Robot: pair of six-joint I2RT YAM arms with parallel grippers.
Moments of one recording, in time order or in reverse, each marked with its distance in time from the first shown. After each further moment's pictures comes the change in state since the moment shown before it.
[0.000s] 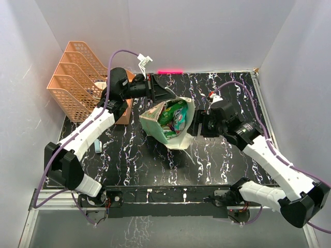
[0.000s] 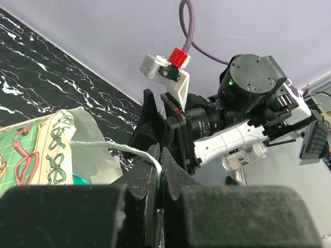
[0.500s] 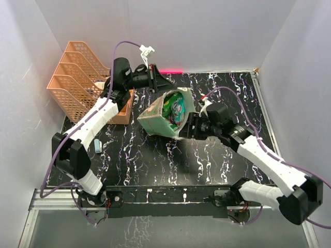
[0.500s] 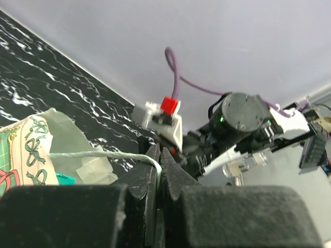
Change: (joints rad) left arm 0.055 0.144 0.183 -0.034 0.021 -0.034; right arm -0.001 0.095 -0.109 0.275 -0.293 0.106
